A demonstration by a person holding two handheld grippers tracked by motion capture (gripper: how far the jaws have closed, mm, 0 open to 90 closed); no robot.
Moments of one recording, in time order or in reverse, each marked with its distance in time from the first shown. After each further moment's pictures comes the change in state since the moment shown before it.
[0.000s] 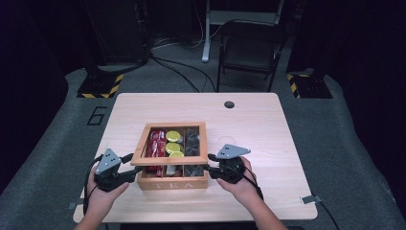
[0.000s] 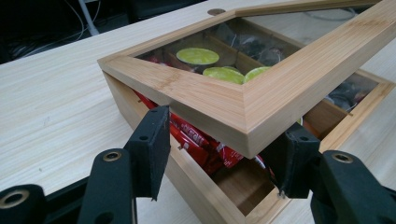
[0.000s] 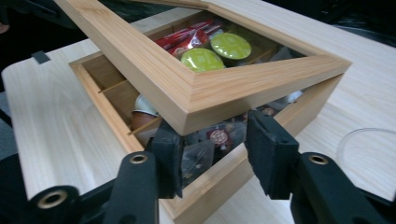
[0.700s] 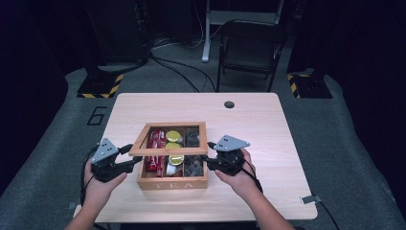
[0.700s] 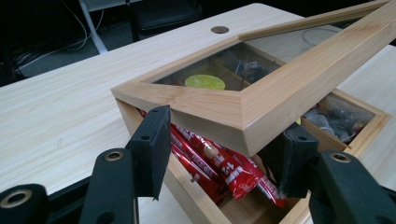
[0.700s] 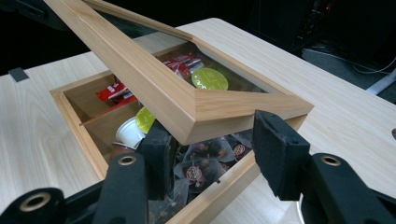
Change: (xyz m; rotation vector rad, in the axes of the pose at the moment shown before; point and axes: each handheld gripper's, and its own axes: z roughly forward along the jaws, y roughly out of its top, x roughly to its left) left arm 0.009 0.029 -0.005 -0.017 0.004 -0.001; right arm -0.003 0.029 -0.005 -0.055 -0.072 -0.070
